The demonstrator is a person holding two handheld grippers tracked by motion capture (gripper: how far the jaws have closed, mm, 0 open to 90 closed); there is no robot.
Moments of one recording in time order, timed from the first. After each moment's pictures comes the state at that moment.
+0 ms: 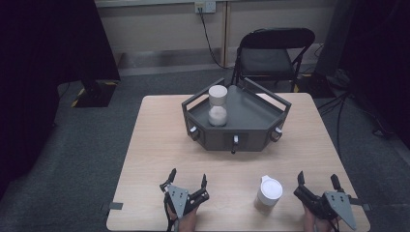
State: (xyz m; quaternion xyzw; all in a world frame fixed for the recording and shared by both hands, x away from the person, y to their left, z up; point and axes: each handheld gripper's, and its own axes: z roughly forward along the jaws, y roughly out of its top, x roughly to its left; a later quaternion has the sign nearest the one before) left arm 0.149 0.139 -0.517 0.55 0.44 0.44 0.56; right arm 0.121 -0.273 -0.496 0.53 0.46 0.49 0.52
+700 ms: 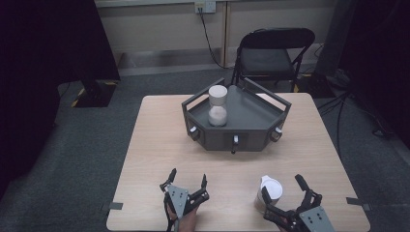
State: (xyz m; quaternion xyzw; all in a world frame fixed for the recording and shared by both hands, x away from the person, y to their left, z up) left arm 0.149 0.140 -0.517 0.55 0.44 0.44 0.56; right arm 0.084 -0.239 -0.465 0.38 0.53 0.61 0.45
